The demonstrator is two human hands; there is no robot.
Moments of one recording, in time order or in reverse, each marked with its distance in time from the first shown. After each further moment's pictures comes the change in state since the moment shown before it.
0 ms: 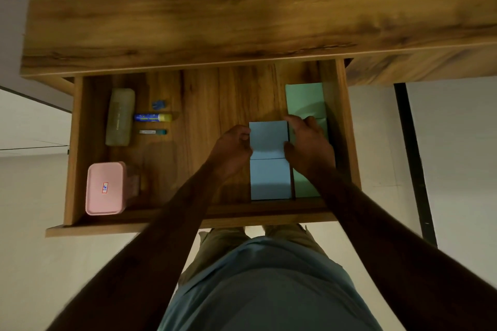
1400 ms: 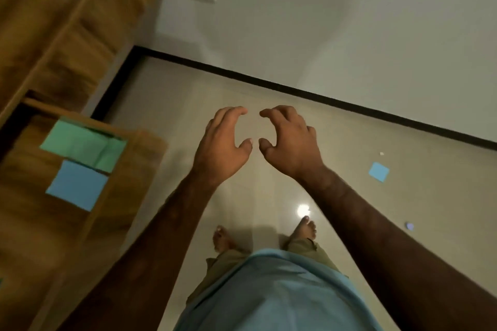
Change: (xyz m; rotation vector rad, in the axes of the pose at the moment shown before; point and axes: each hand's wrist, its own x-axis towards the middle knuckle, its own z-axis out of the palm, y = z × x) left_hand -0.276 0.037 0.298 0.766 -0.562 1.075; right_hand -0.458 0.157 0.022 0.326 0.677 0.787
